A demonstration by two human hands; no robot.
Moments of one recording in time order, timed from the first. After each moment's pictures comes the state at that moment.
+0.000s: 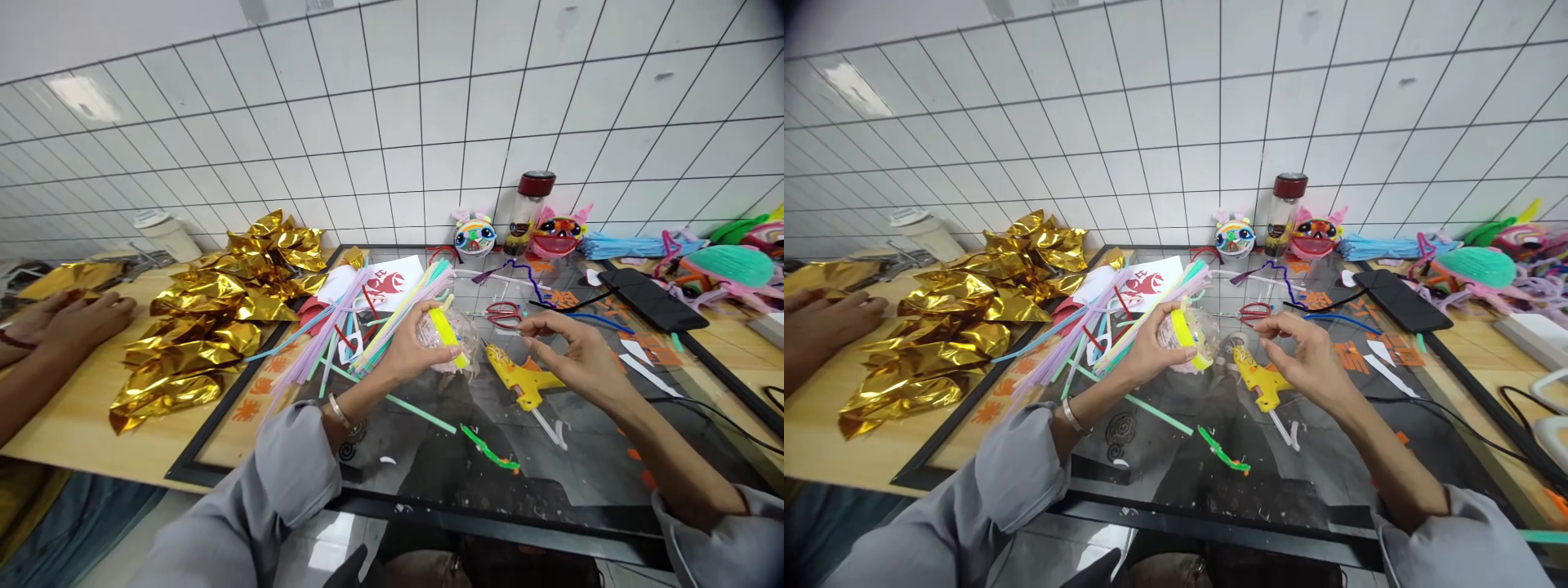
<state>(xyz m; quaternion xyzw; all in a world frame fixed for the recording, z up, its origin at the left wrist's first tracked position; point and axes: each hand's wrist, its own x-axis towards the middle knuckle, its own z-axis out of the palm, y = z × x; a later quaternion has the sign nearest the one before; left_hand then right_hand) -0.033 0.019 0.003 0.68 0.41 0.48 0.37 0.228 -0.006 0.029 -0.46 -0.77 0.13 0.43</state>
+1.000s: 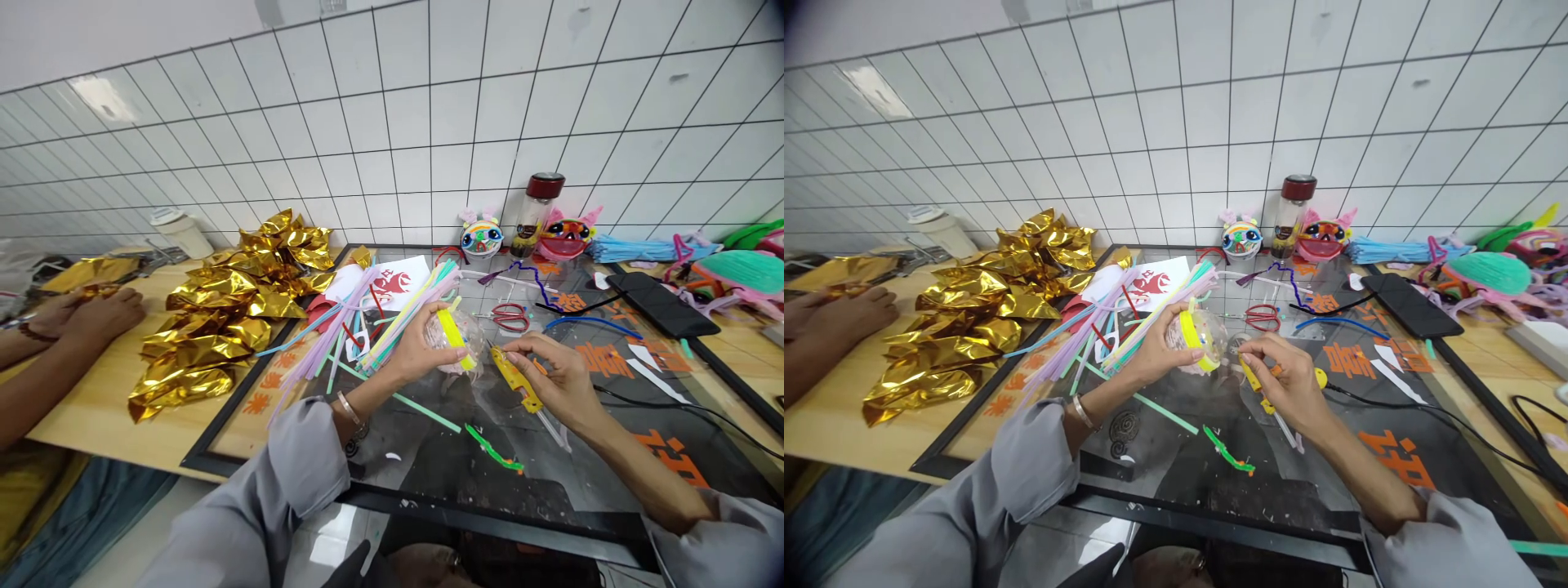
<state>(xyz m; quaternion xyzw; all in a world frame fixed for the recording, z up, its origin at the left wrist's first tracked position) -0.032 0.021 -0.002 0.68 0.39 0.49 0.39 0.200 -0.024 0.011 -0.41 -0.78 0.13 0.45</state>
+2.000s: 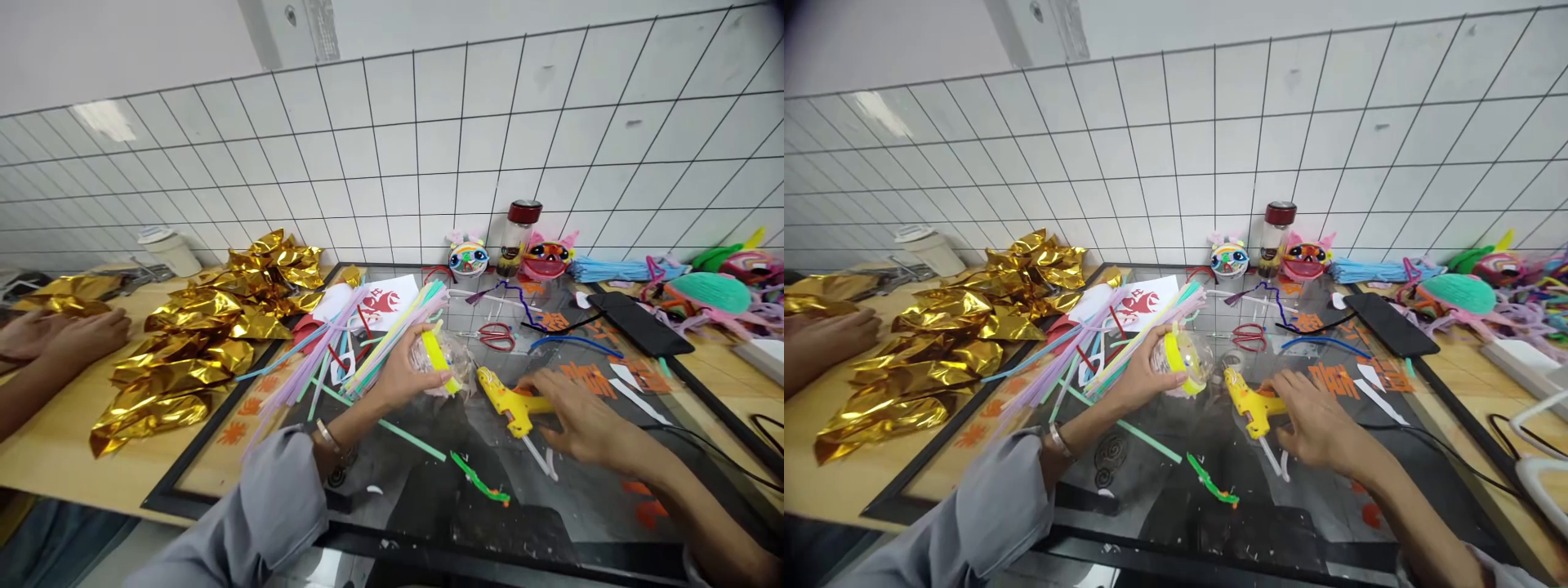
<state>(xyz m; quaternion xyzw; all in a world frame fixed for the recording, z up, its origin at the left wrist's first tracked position) -0.033 0.019 -0.005 0.67 0.41 0.49 0.38 0.267 -0.030 0.002 -0.45 -0.87 0.08 0.18</state>
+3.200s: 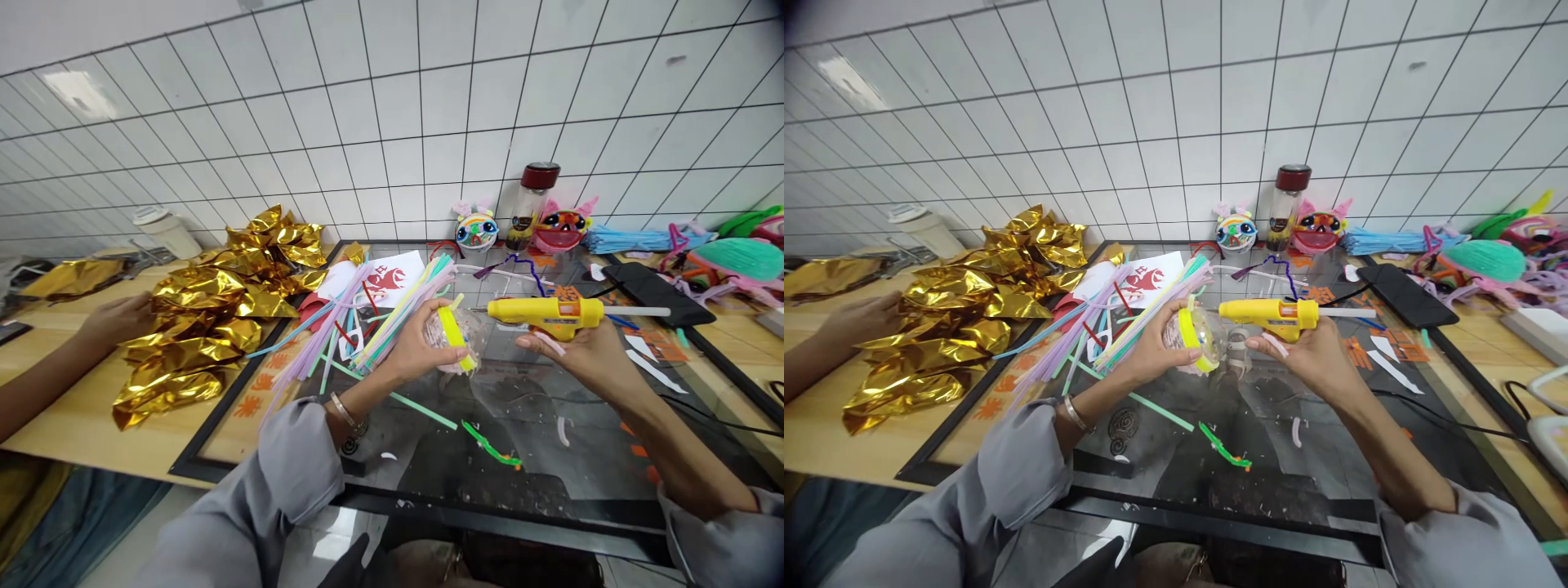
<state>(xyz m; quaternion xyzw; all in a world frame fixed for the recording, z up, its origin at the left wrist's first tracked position) -0.029 0.018 0.001 0.68 0.38 0.47 0.41 0.220 -0.006 0.031 -0.54 -0.61 0.31 0.49</state>
